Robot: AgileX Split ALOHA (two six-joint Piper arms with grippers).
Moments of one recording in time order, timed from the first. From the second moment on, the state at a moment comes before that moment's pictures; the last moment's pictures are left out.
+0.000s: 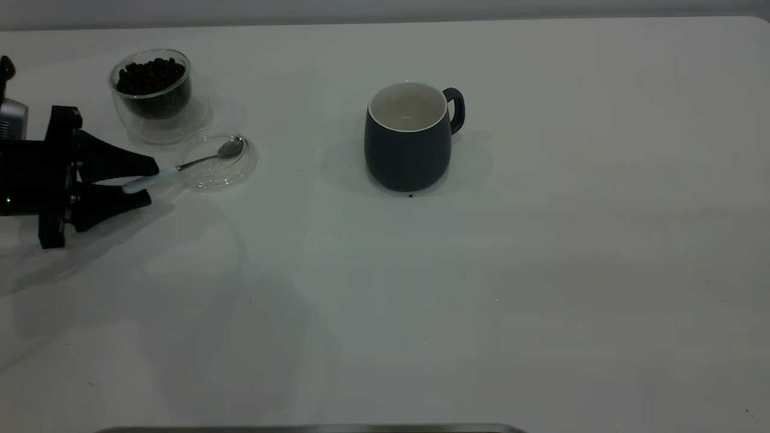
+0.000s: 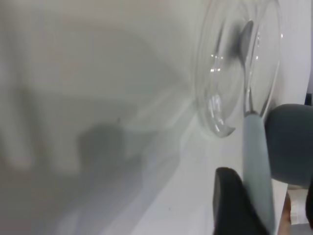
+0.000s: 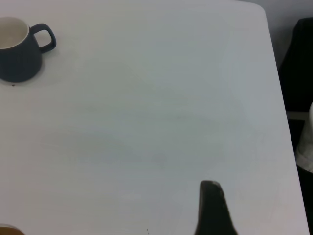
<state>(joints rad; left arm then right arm) 0.35 2.50 -0.95 -1.79 0.89 1.52 -0.07 -0.02 -0.47 0.09 1.14 -0.19</state>
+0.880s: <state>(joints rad) 0.35 2.51 -1.00 -1.79 0.95 1.47 -0.07 -0.02 -0.47 0.09 1.14 -0.19</state>
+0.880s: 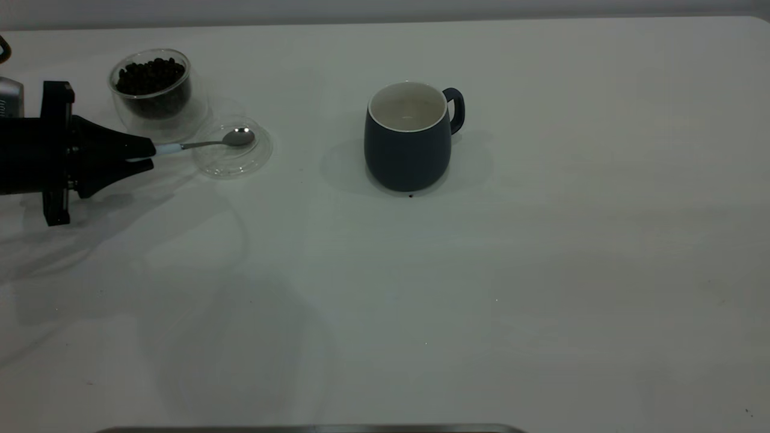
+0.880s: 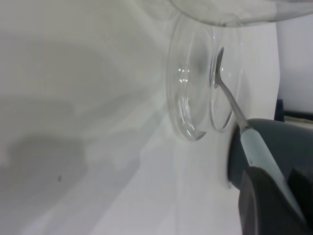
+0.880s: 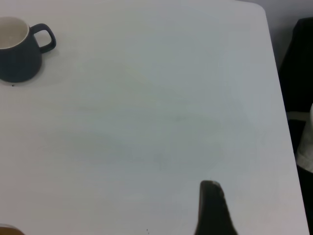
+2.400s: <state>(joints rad) 0.52 2.33 -1.74 -0.91 1.17 0.65 -0.07 -0.02 -0.47 0.09 1.14 -0.19</state>
